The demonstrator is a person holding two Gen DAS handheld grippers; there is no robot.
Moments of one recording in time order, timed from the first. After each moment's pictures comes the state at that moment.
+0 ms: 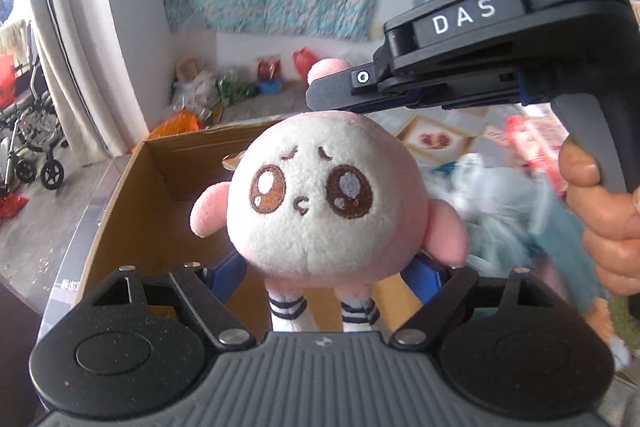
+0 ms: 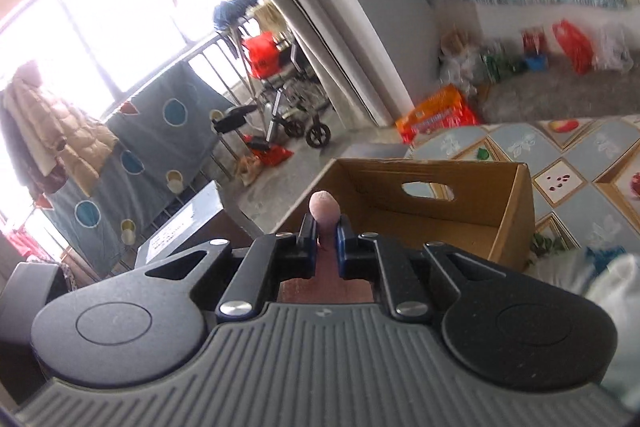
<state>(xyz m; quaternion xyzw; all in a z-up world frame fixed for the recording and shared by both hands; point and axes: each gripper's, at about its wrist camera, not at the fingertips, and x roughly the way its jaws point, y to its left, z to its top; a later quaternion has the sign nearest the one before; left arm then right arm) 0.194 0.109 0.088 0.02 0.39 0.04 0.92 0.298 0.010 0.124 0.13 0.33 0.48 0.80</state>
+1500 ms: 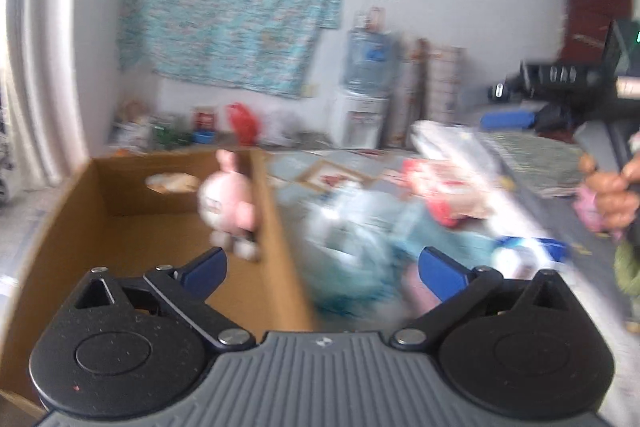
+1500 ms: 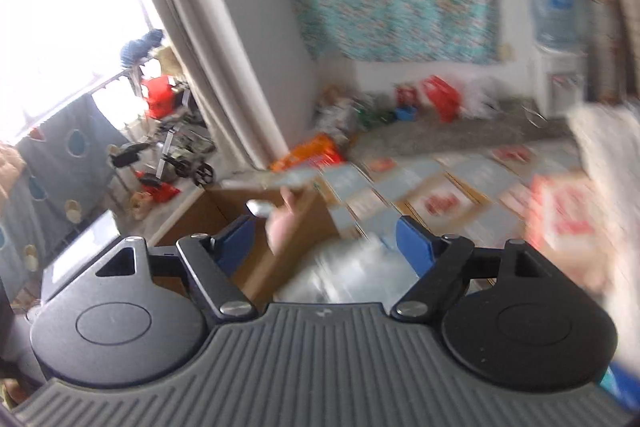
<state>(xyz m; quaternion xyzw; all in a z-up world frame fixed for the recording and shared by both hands) 0.089 0.042 0.109 -0.04 0.28 -0.07 0.95 0.215 -0.217 0.147 0.10 0.28 0.31 0.90</state>
